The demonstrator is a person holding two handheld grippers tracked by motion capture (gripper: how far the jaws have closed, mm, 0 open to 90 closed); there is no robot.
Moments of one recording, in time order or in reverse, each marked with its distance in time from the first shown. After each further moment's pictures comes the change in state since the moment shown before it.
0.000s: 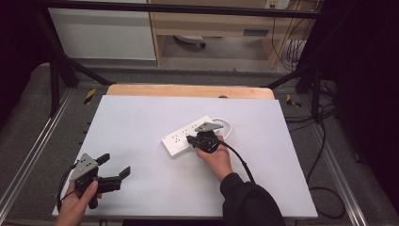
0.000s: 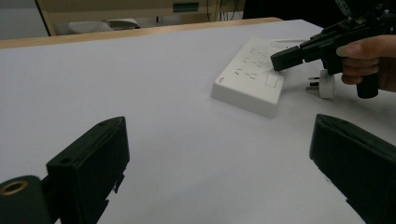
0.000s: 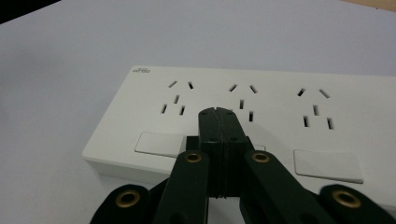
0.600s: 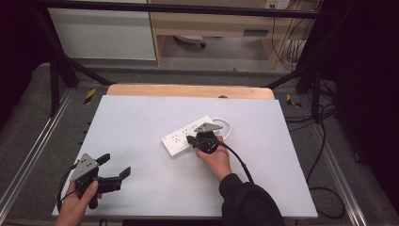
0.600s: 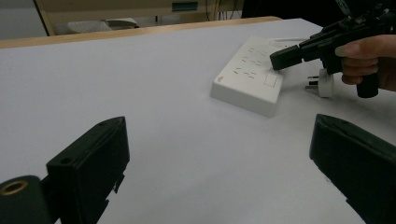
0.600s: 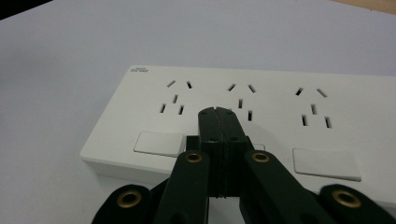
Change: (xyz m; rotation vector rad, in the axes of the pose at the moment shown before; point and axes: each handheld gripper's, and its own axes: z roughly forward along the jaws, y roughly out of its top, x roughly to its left) left arm 0.000 0.000 0.000 0.004 -0.009 0.000; right arm 0.003 -0.001 0.000 0.001 -0.020 -0.003
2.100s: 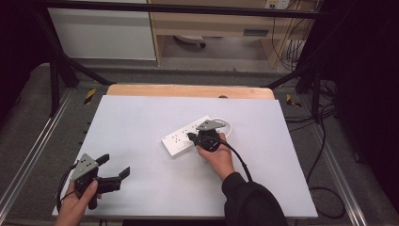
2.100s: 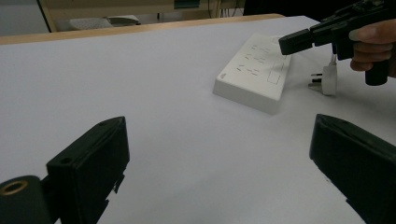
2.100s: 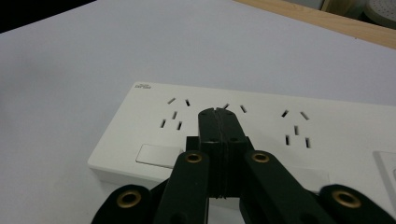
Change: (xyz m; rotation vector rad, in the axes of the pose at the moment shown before) left arm 0.001 -0.001 -0.001 0.006 0.008 -0.006; right arm -0.003 0.010 -0.012 -0.040 0.005 -0.043
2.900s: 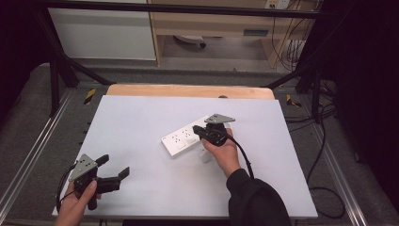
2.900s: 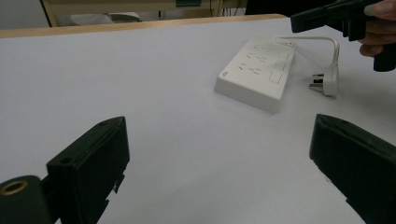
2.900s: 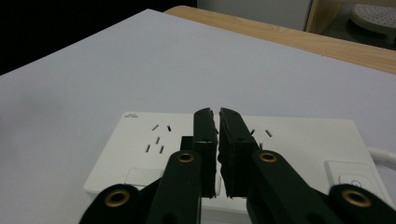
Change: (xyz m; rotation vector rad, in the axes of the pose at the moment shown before) left arm 0.001 -0.001 0.000 0.006 0.000 -0.025; right arm -0.018 0.013 -0.019 -0.063 -0.010 0.078
